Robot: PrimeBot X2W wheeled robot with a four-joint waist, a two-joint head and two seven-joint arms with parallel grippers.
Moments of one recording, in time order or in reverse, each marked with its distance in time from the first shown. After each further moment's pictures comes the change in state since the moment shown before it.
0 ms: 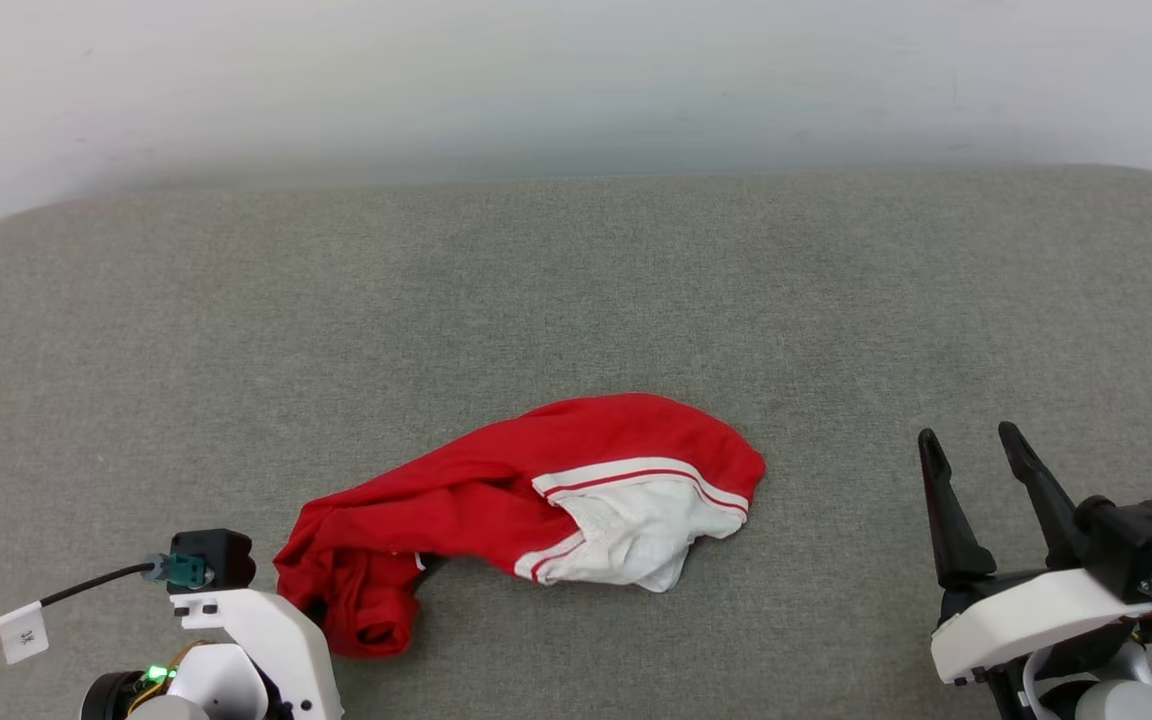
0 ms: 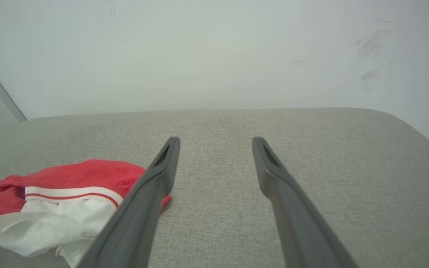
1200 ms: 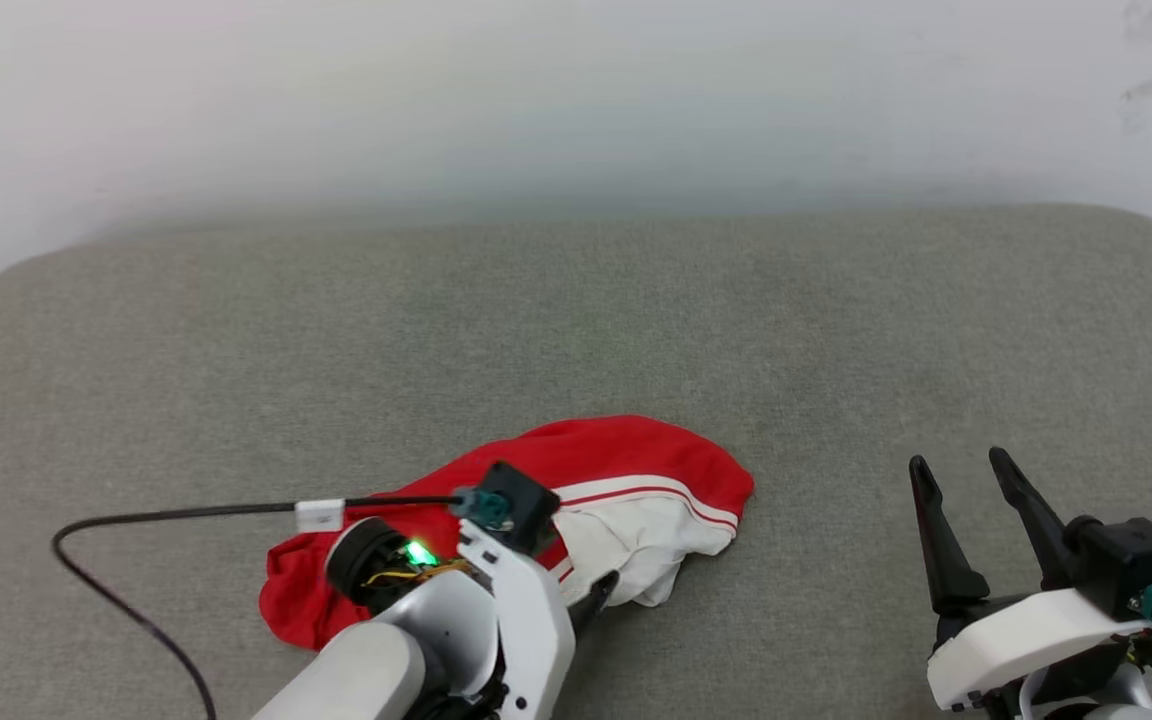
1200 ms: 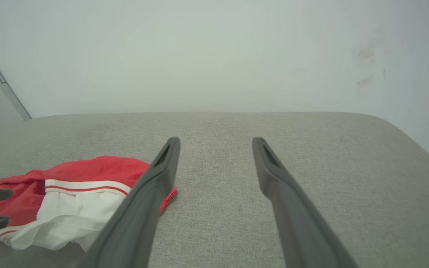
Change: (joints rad) left arm -0.207 -0.091 -0.331 -0.172 0.157 -0.178 0.092; right arm 0.051 0.000 0.009 -0.050 -0.014 0.000 0.058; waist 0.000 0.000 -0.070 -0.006
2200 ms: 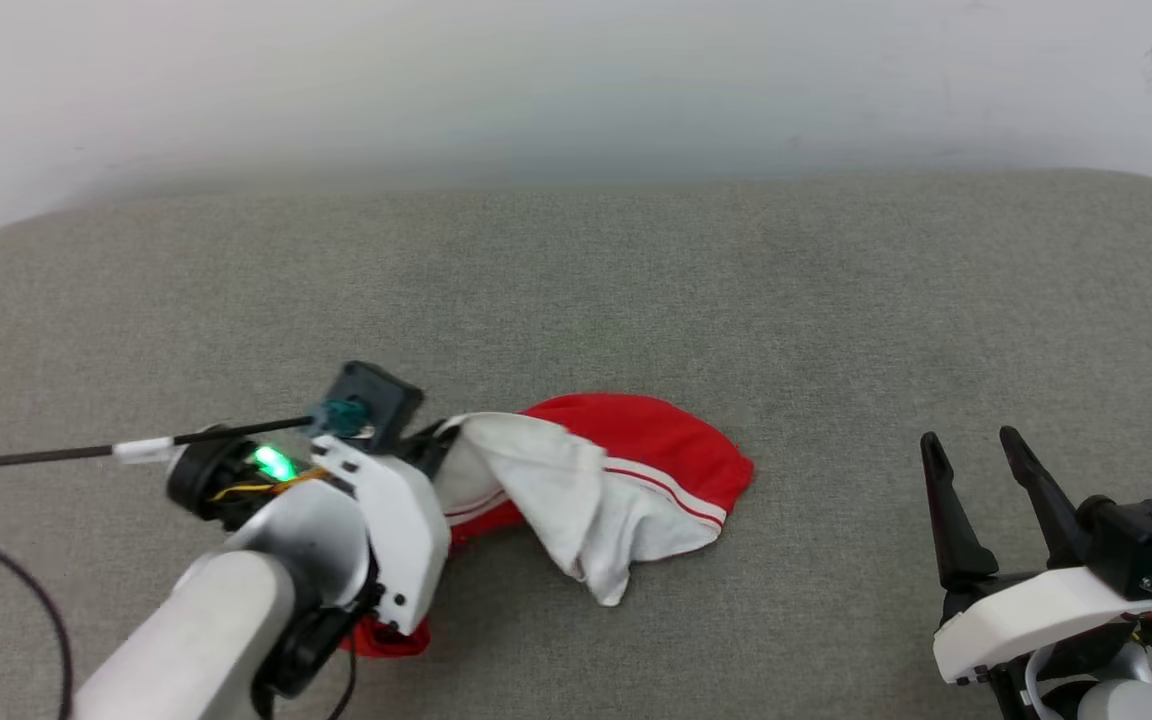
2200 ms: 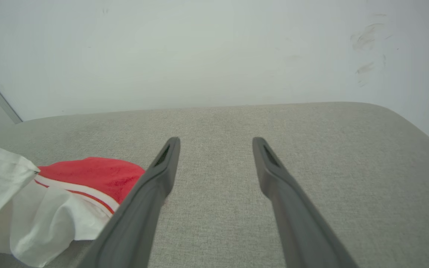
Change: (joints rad) left arm -0.100 0.157 0.055 -0.088 0.029 0.068 0.003; right arm -0.055 0.000 -0.016 0.063 0.026 0.000 -0.041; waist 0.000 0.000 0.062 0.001
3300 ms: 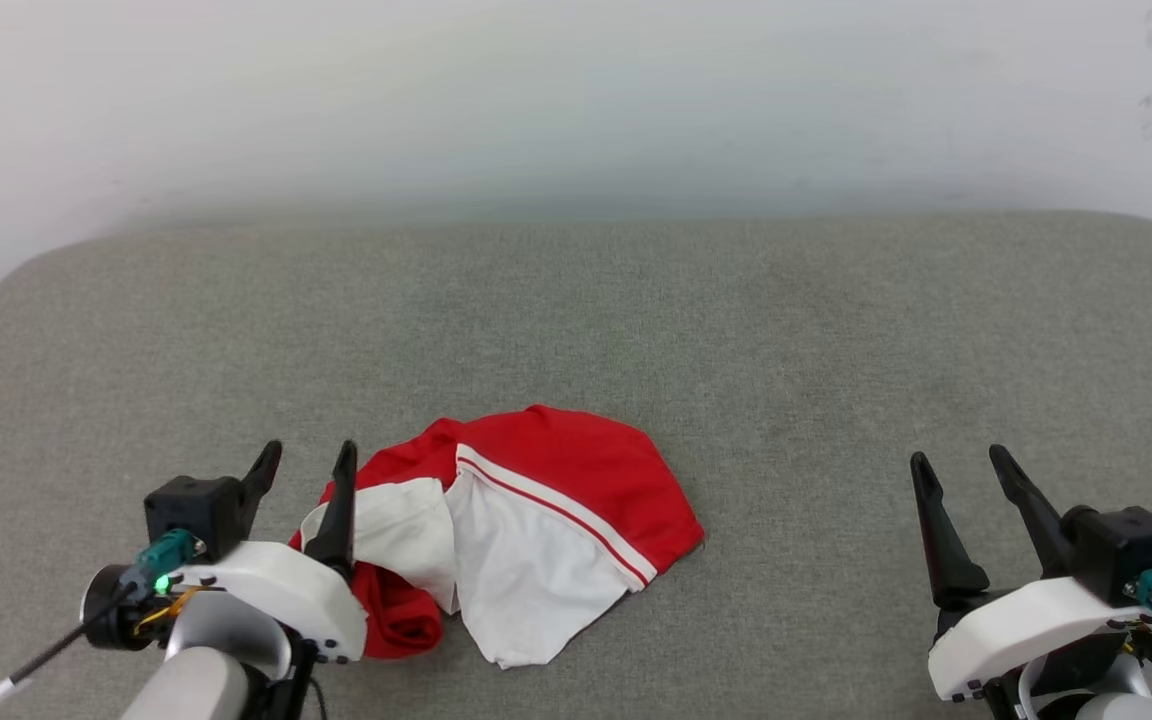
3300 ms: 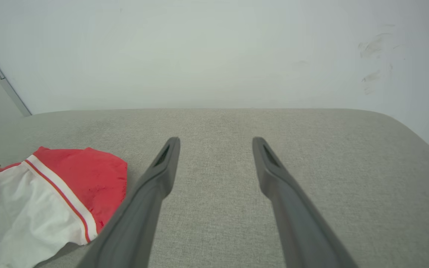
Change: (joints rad) left arm 0.242 -0.078 0.246 0.187 -0.091 0.140 -0.534; right arm 0.023 0.000 0.009 -0.017 -0.023 0.000 0.047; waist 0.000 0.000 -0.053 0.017
